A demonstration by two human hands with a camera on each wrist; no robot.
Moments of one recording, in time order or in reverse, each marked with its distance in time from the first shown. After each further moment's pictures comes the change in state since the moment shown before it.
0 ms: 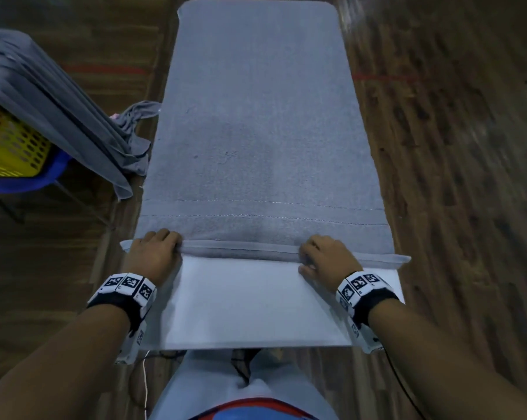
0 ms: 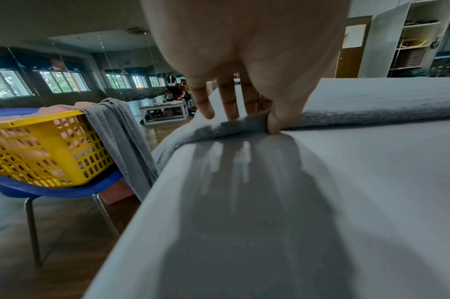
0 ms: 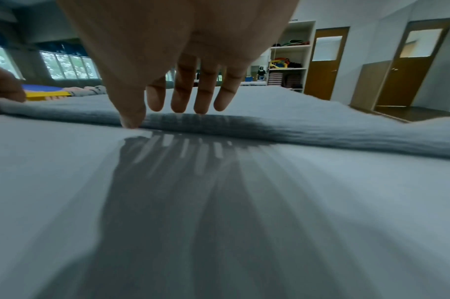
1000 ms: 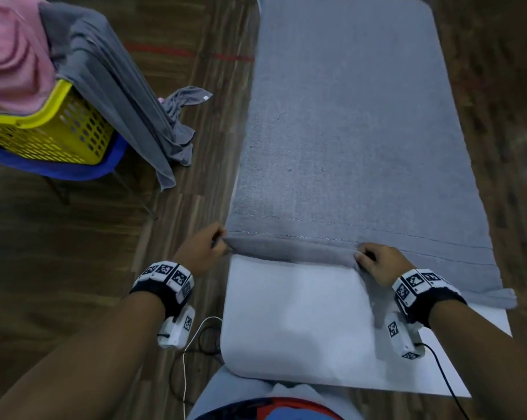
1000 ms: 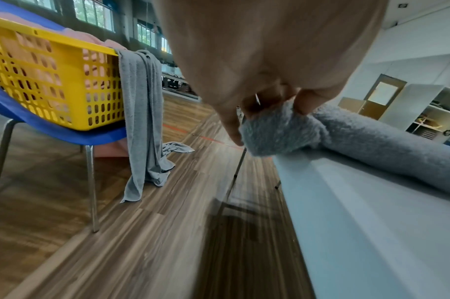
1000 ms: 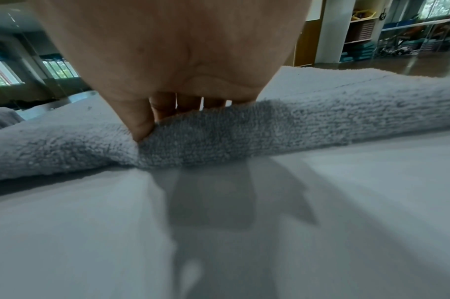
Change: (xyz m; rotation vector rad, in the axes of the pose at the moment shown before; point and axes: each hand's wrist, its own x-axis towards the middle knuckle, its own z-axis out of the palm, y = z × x) left_hand 0.053 -0.154 -0.003 -0.716 -0.071 -0.004; right_hand 0.119 -0.080 -0.012 0.345 -0.183 0.378
